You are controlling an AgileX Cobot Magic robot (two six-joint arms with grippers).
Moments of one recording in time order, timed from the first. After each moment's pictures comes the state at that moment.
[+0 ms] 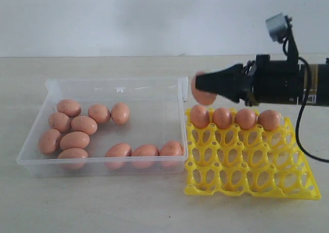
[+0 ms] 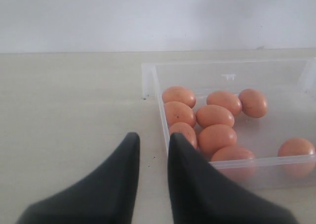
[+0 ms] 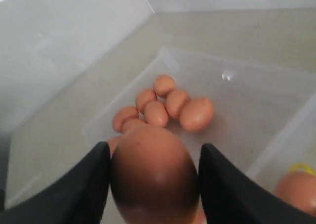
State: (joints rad) left arm -0.10 0.00 0.00 0.15 0.31 -0.16; right arm 0.07 1.72 -0.77 -1.35 -1.08 1.27
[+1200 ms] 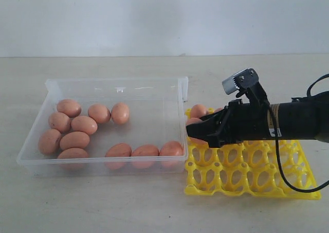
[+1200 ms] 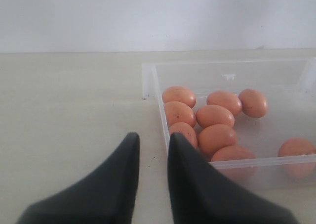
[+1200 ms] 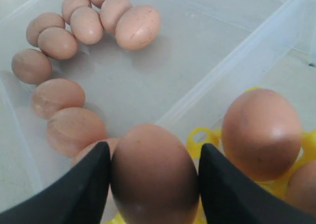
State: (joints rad) left arm -0.10 0.00 0.00 0.15 0.31 -0.16; right arm 0.19 1.89 -0.73 -1.20 -0.84 0.87
